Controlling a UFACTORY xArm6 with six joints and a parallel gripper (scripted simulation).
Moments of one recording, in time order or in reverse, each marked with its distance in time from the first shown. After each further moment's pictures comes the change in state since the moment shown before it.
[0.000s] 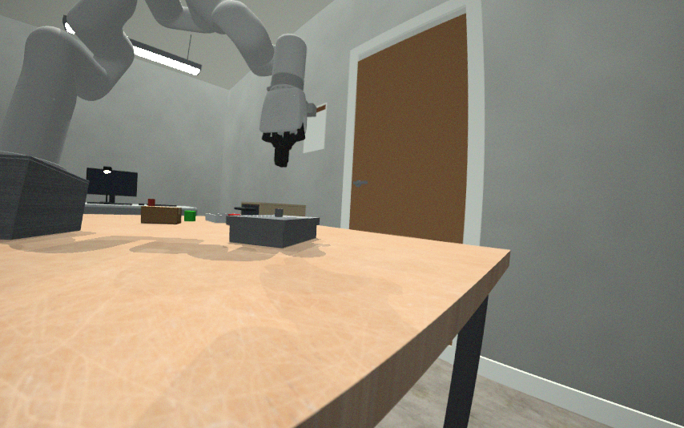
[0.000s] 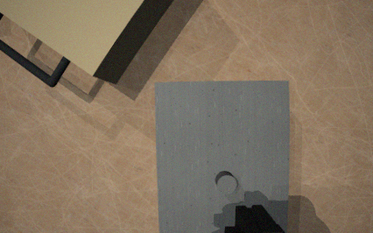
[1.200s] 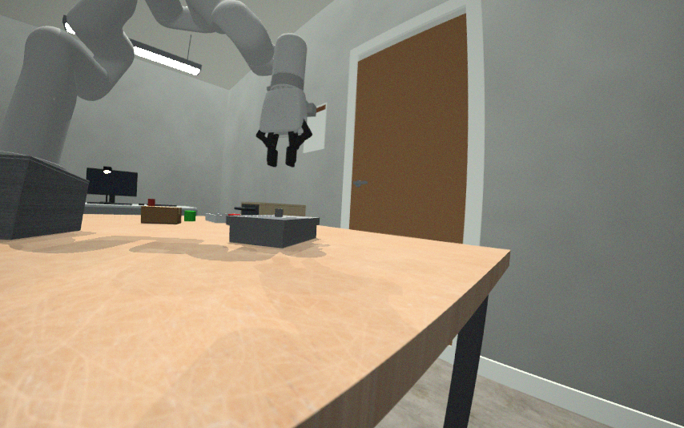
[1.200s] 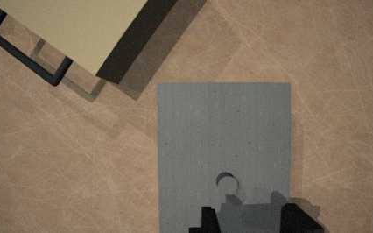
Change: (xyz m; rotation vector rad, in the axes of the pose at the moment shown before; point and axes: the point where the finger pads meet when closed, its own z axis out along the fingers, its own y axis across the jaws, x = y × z) arm 0.000 0.000 0.000 0.005 0.008 -0.012
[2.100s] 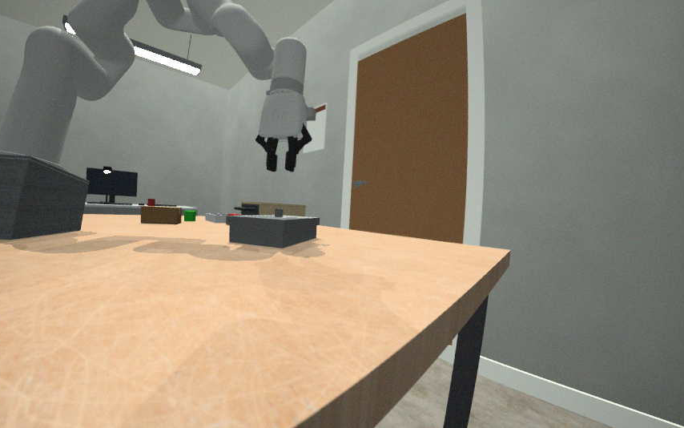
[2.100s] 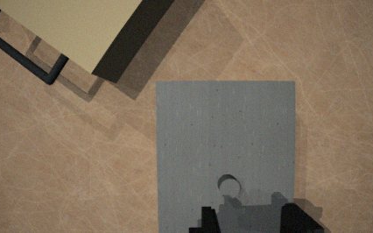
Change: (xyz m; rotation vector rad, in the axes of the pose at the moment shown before) arm 0.000 0.000 0.011 0.001 0.000 0.000
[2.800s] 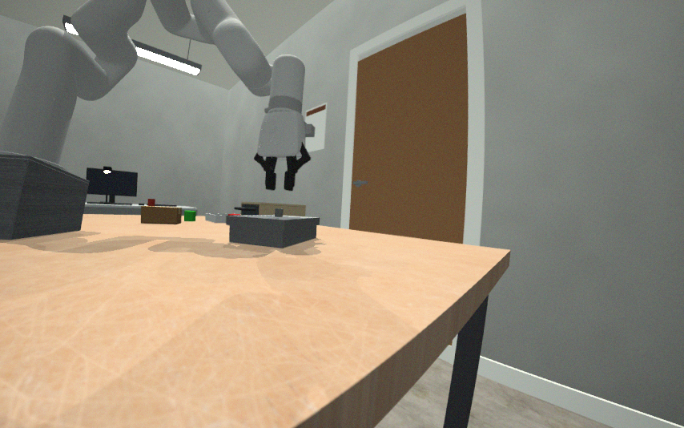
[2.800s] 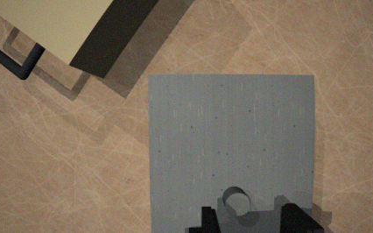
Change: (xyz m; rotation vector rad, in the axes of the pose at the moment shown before) arm 0.000 0.000 0.043 -0.002 0.000 0.000
